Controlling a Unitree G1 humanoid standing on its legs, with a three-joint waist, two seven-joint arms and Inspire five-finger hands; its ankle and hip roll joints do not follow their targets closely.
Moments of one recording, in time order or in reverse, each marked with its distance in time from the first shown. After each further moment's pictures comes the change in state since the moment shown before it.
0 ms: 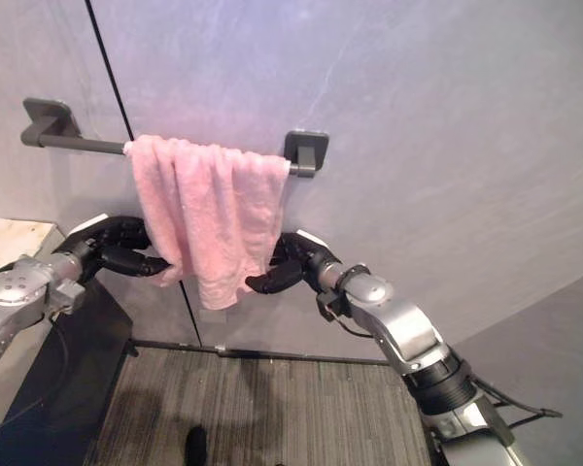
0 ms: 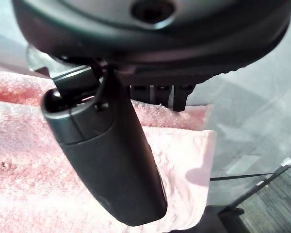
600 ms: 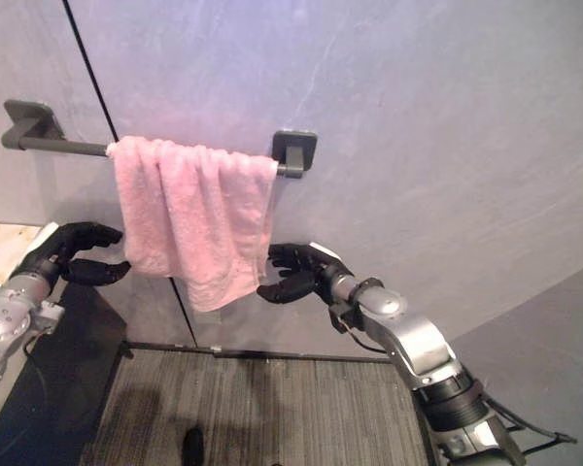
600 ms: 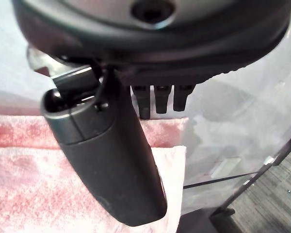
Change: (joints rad) left arm 0.176 -0.107 0.156 0.025 0.329 -0.123 0.114; right arm 0.091 -0.004 -0.057 0.000 -0.002 -0.002 0.031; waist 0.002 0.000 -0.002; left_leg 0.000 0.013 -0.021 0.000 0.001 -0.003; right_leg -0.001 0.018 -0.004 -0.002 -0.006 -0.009
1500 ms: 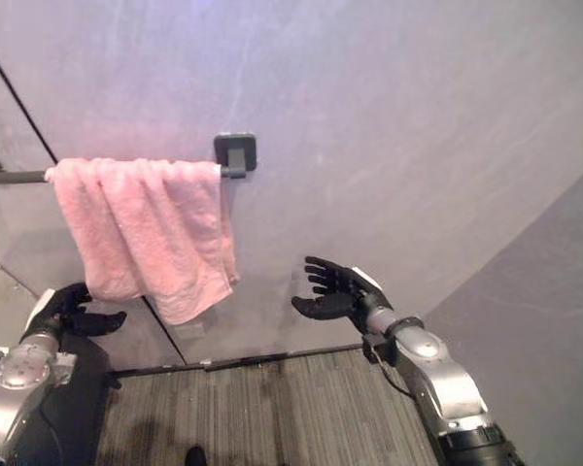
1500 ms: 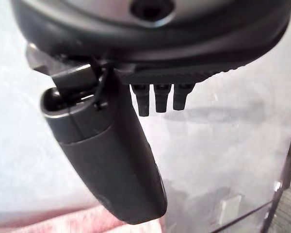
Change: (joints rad) left arm 0.164 -0.182 -0.002 0.126 0.043 -0.028 0.167; right arm 0.255 0.034 -0.188 0.058 0.001 -0.174 0.029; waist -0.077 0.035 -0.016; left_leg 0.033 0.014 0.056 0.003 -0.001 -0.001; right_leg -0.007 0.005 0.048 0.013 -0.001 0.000
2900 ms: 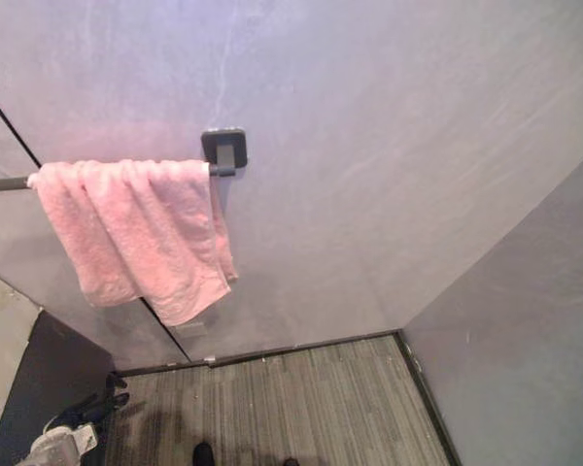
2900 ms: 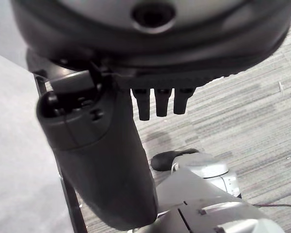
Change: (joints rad) left arm -0.170 -0.240 -0.032 1.136 -0.477 -0.354 0.018; right arm 0.086 0.291 0.102 1.361 -0.010 -0.355 -0.273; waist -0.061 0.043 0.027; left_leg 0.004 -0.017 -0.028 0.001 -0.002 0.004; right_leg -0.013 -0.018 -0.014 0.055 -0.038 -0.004
